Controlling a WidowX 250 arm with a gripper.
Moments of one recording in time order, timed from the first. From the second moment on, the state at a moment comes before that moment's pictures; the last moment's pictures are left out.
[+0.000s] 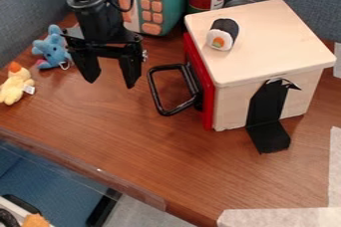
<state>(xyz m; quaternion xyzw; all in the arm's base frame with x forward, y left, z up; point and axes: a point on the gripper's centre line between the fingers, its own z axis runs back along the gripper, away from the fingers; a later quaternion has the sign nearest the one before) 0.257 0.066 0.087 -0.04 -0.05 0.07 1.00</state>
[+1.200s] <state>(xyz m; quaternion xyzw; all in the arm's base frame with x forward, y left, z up) 0.216 0.243 0.070 0.07 -0.03 0.16 0.98</state>
